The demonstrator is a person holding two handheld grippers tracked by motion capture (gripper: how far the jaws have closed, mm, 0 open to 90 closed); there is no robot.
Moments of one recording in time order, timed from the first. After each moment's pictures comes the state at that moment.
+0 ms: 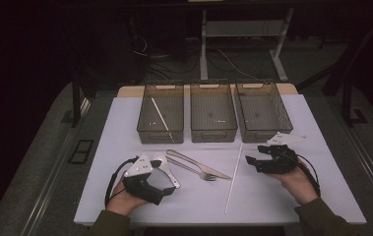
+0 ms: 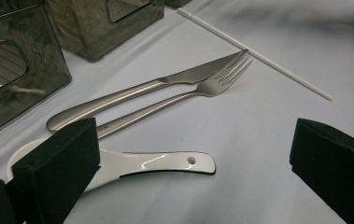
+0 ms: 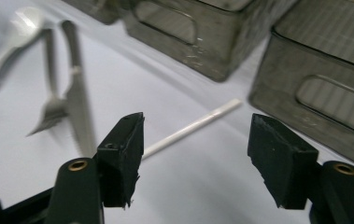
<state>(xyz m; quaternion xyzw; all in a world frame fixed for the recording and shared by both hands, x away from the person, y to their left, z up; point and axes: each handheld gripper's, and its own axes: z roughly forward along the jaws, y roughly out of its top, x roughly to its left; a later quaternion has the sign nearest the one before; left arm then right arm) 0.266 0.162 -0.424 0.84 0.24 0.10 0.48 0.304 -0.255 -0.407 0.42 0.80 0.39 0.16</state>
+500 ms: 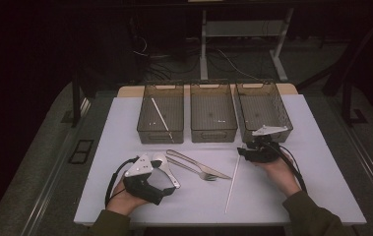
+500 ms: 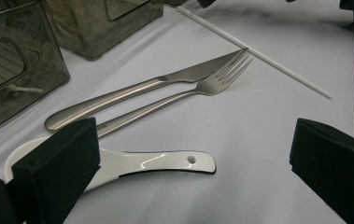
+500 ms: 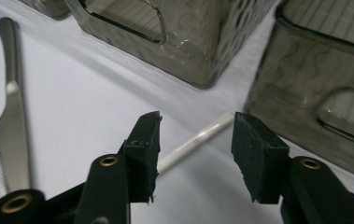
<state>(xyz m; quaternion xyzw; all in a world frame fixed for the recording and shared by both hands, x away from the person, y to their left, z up) 0.268 0.162 -0.425 0.84 0.23 0.10 0.47 0.350 -0.230 -0.434 0.46 0.80 0.37 0.14</state>
